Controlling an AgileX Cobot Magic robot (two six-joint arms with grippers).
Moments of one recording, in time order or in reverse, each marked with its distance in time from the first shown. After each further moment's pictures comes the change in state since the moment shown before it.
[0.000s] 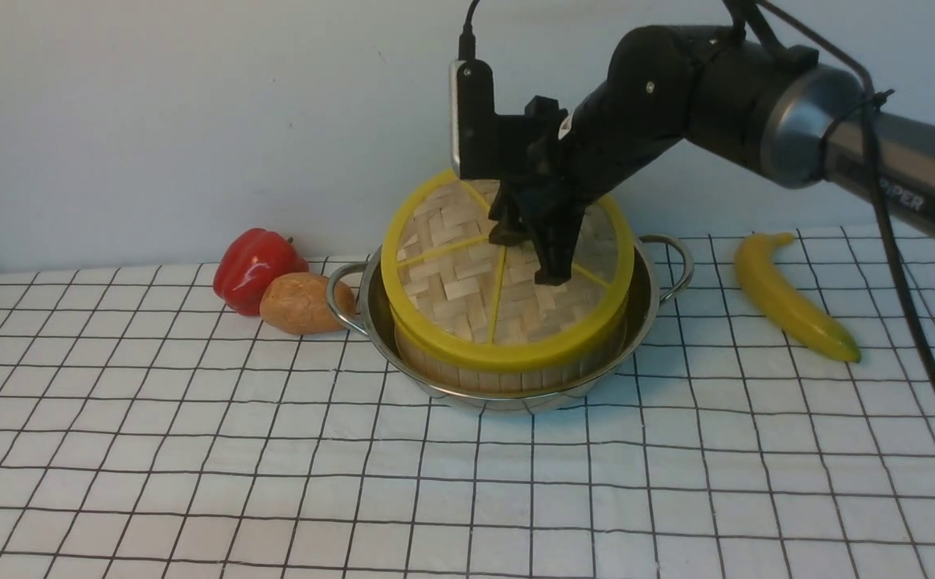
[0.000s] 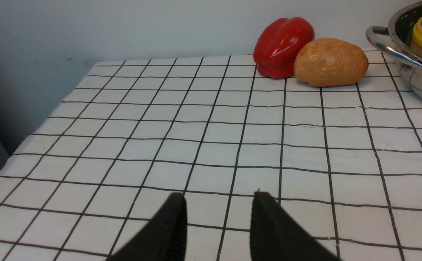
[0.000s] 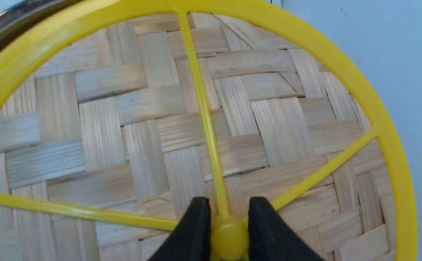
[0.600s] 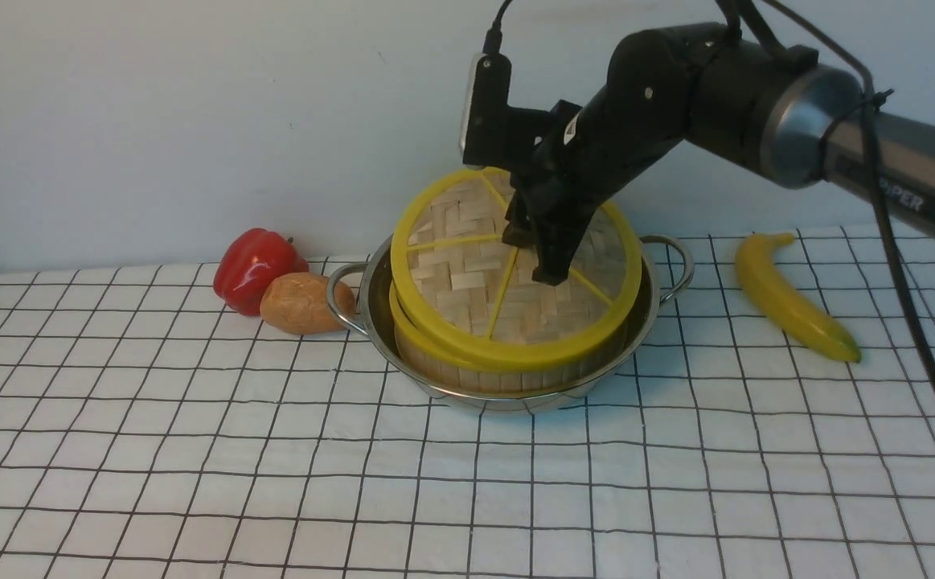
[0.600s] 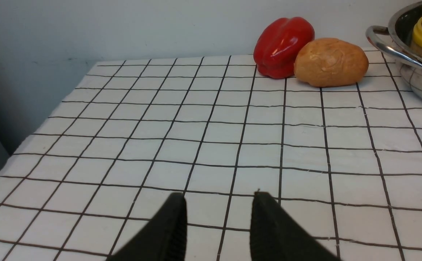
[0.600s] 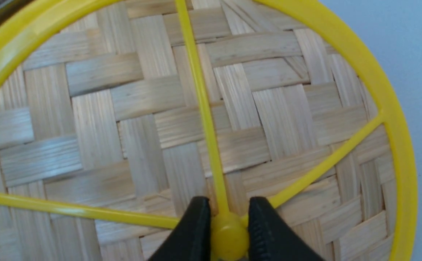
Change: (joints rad) right arm -0.001 0.000 0.000 -0.096 0.016 0.220; left arm 0.000 0.000 0.000 0.000 0.000 0.000
